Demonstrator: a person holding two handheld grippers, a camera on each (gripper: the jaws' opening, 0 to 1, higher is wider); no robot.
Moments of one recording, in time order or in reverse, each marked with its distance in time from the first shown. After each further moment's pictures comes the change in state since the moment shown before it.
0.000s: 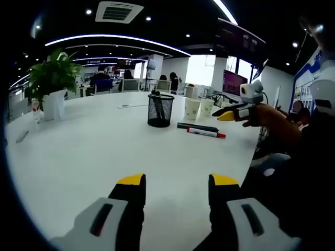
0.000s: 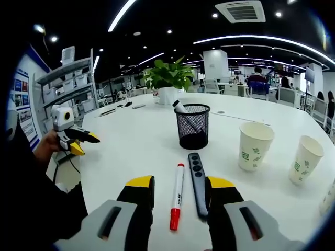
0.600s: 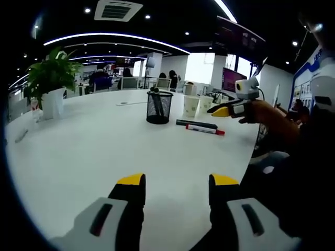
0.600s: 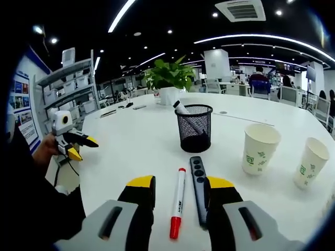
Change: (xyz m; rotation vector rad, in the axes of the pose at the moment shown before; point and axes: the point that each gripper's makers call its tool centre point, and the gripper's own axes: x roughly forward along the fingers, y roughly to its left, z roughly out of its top) left arm 0.000 -0.002 -0.005 0.002 0.019 -0.005; right arm 0.014 -0.001 0.002 0.000 0.014 0.008
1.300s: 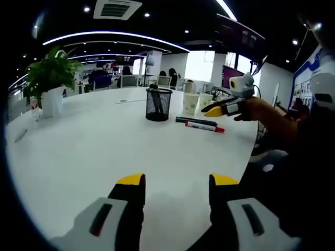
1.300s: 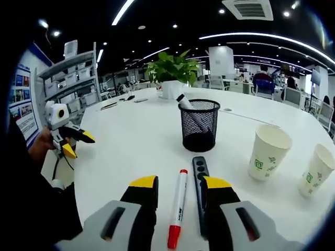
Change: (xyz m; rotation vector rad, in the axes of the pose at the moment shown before) left arm 0.000 -0.001 -0.004 -0.001 0.014 0.000; right arm 0.023 0.005 -0.002 -0.065 0.048 0.001
